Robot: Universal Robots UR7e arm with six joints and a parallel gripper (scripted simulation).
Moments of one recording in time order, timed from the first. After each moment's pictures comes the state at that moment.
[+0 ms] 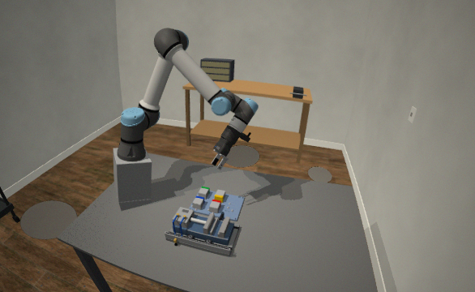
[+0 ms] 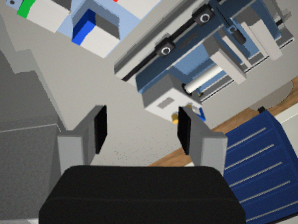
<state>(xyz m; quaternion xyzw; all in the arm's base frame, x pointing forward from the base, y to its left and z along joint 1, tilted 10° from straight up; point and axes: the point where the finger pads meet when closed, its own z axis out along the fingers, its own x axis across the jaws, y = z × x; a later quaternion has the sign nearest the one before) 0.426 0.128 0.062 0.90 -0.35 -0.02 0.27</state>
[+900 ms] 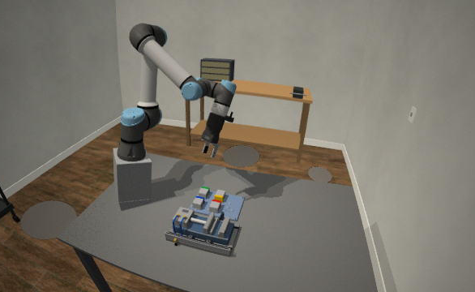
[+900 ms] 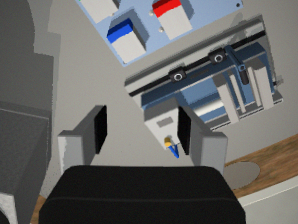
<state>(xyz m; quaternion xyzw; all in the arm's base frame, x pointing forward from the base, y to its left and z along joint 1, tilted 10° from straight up) 0.376 0.124 0.107 0.97 -0.20 0.01 0.15</state>
